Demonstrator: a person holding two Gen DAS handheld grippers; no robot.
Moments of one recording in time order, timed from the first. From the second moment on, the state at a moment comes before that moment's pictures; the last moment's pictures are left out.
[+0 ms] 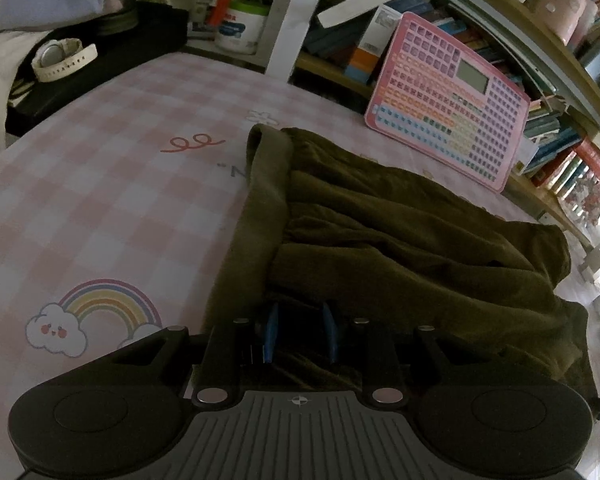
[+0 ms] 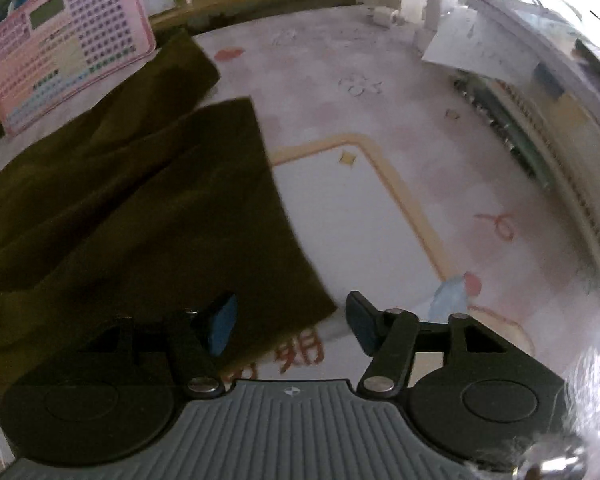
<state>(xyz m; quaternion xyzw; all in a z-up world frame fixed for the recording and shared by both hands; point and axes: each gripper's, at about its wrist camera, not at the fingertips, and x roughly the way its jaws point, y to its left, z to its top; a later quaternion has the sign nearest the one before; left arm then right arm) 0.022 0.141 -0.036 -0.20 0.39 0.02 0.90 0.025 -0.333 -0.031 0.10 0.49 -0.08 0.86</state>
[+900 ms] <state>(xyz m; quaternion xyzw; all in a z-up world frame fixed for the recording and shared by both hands) 0.007 0.159 -0.022 -0.19 0.38 -0.01 0.91 -0.050 -0.330 0.010 0.09 0.41 -0.16 0.89</state>
